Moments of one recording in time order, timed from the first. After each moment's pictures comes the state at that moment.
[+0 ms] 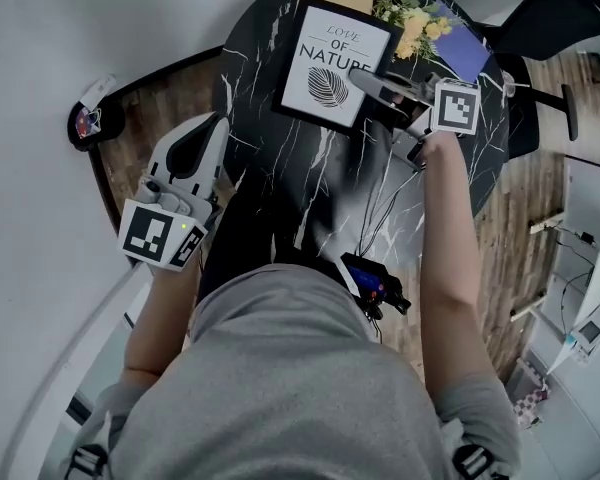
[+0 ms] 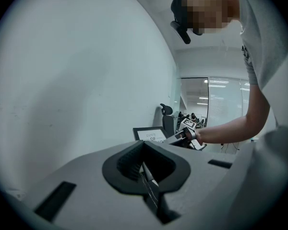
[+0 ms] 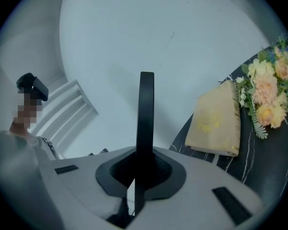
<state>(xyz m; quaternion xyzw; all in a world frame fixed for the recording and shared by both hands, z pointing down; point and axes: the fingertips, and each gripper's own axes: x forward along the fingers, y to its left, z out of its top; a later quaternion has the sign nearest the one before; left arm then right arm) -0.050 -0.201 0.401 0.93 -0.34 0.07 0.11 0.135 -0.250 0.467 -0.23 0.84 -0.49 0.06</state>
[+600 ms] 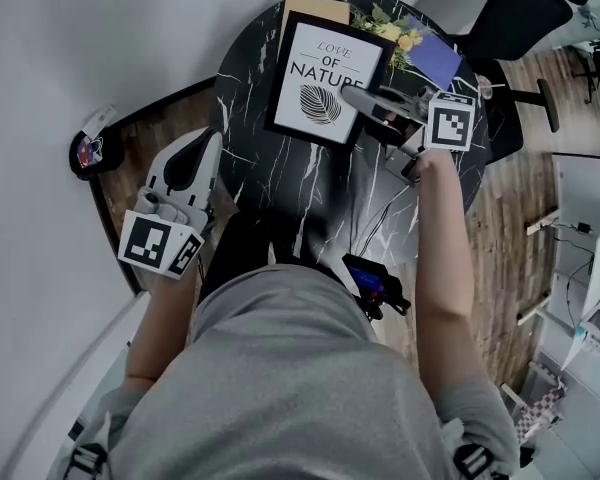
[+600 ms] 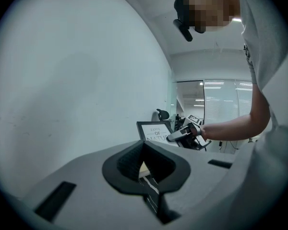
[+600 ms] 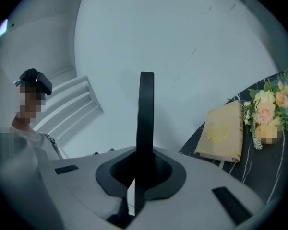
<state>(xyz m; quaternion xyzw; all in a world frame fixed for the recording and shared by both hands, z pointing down) -0.058 -0.188 0.370 0.94 -0.32 0.05 0.09 0.131 -0.221 0.402 -0.26 0.86 -0.43 0.05</state>
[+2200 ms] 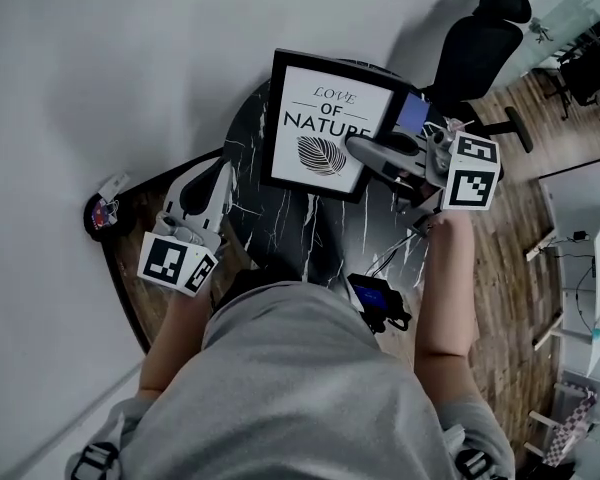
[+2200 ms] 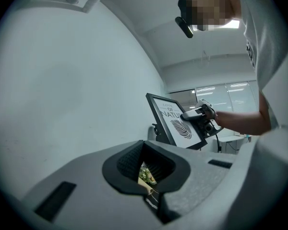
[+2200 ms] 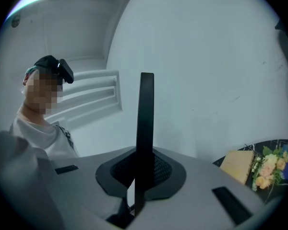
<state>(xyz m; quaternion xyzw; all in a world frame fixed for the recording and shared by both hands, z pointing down) -0.060 -0.179 0.298 0.95 -0.30 -0.02 0.02 0.097 -0.147 0.231 -0.26 0.93 -0.26 0.04</state>
